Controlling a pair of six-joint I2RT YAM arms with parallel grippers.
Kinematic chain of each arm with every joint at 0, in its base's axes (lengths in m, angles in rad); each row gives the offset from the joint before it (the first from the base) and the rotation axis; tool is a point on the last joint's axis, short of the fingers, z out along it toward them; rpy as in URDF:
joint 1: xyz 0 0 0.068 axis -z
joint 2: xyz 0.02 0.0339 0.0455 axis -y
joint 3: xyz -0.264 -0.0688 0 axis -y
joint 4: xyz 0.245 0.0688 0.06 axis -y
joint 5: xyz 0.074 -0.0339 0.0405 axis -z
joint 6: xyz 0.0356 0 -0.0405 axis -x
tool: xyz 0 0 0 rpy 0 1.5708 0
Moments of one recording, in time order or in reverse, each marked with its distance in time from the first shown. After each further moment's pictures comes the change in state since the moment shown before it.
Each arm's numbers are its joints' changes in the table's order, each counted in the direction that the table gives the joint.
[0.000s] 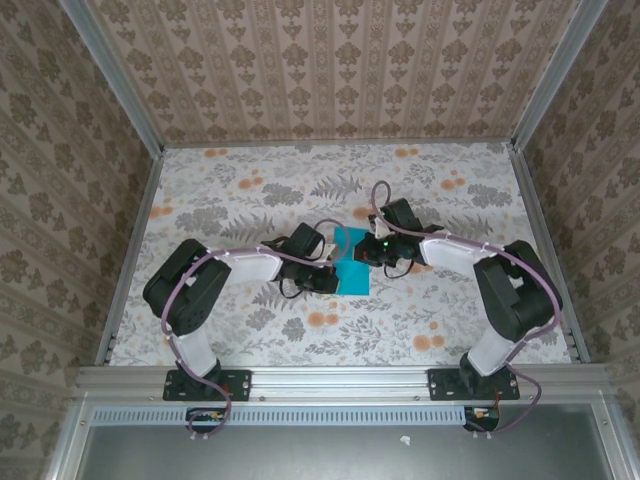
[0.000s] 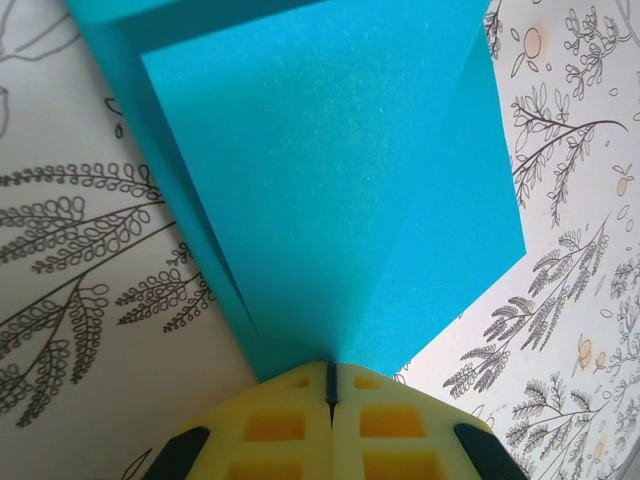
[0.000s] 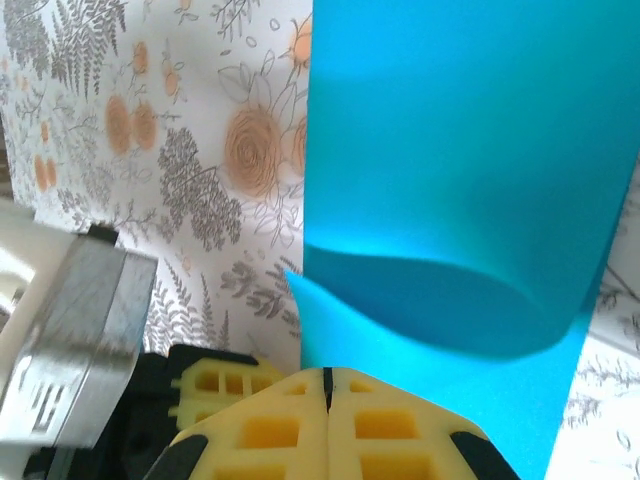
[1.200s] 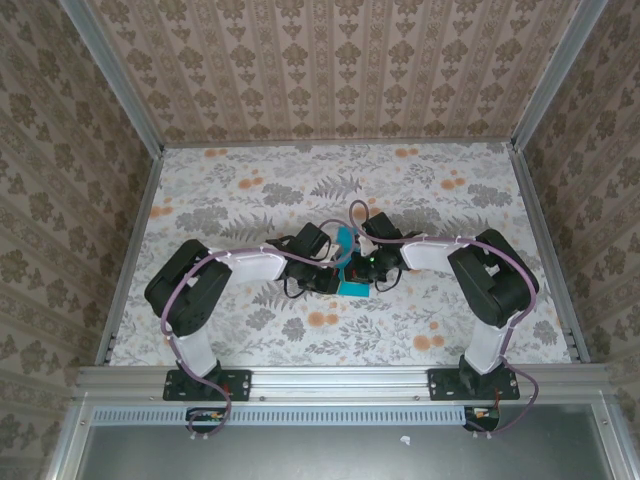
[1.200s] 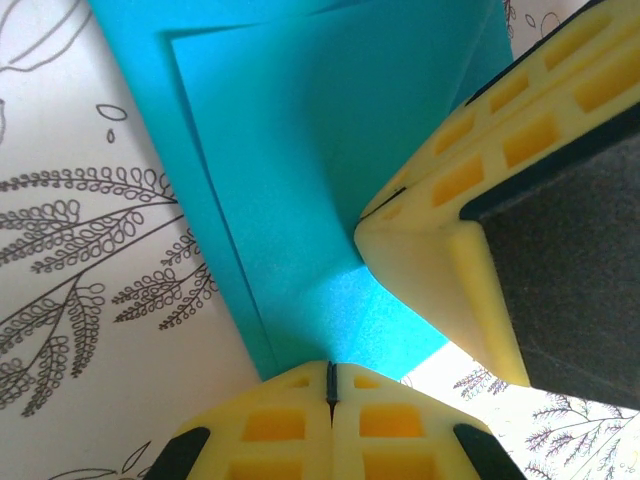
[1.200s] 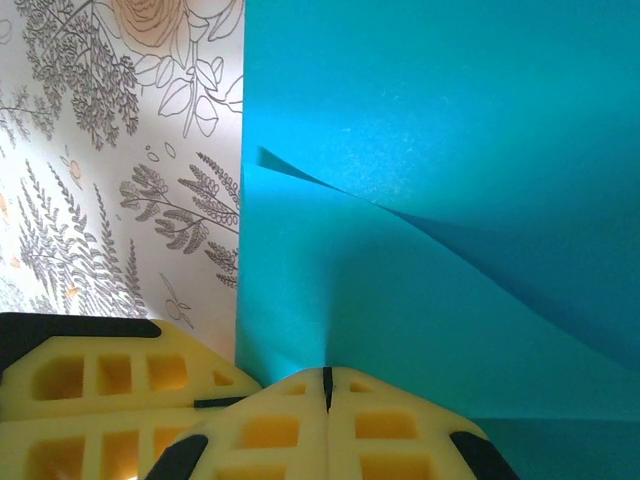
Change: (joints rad) left arm 0.032 -0.001 0.040 -0.070 -0.074 -0.026; right arm -0.090 -0.154 0.033 -0.045 -0.008 0.074
